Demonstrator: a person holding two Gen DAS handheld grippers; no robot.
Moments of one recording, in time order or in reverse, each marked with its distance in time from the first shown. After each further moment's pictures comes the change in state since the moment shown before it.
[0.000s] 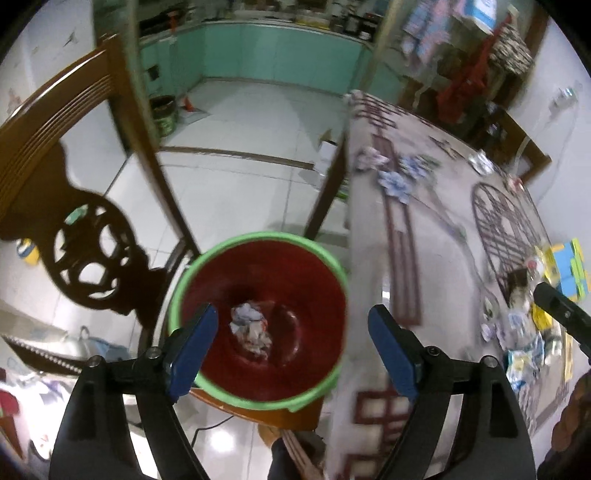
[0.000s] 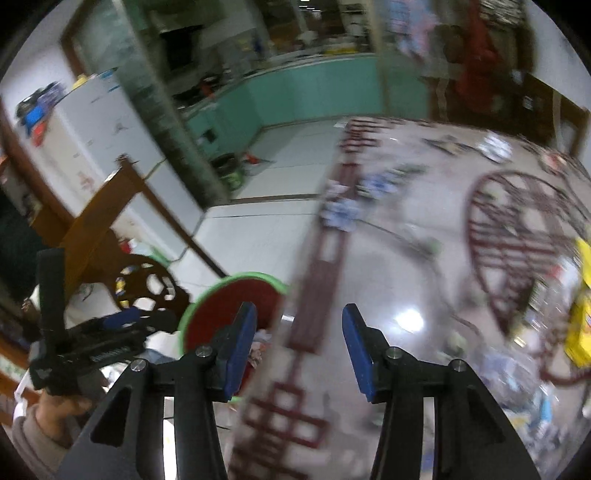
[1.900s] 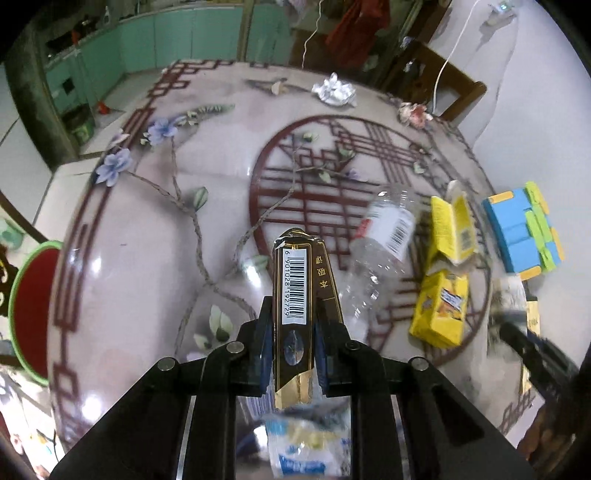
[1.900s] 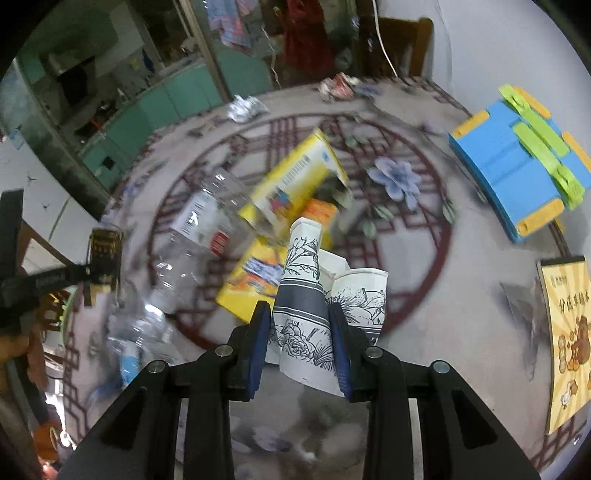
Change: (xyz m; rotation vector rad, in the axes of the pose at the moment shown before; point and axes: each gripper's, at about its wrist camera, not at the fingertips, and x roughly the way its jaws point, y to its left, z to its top) left arm 0.046 -0.328 -0.014 0.114 0.100 -0.124; right arm -0.117 -0.369 -0.033 0.162 -0.003 -0.185
